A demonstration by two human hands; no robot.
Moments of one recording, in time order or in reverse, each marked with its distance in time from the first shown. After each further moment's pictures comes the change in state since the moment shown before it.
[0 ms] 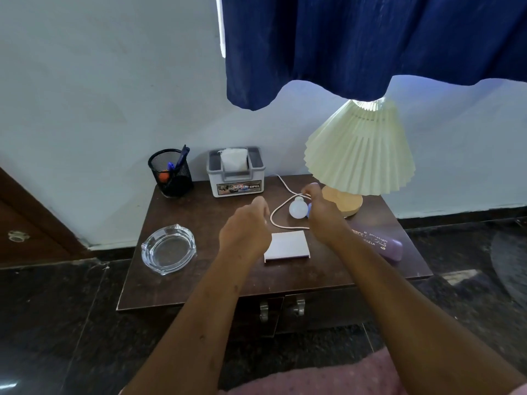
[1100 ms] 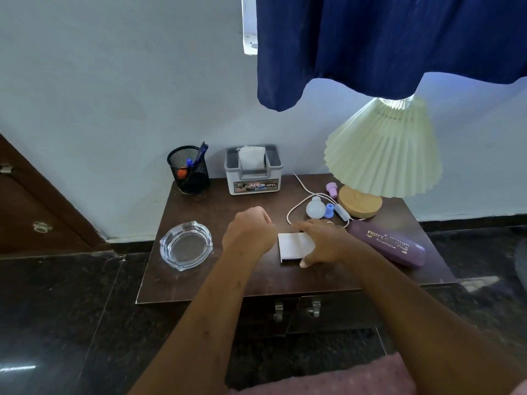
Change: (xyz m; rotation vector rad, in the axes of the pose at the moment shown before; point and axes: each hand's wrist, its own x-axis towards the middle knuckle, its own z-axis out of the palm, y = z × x) left_hand 0.004 -0.017 -0.010 -0.146 -0.125 -0.280; right_hand 0.004 0.006 0.028 -0.402 -0.489 -0.154
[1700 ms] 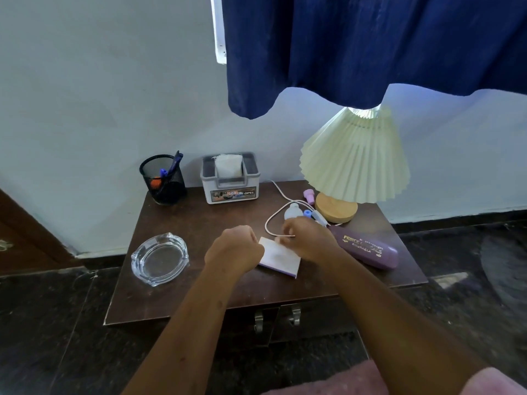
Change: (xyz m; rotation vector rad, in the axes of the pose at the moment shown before) left_hand 0.006 0.001 0.017 0.152 -0.105 0.036; right_hand 0.008 0.005 -0.001 0.165 0.246 0.139
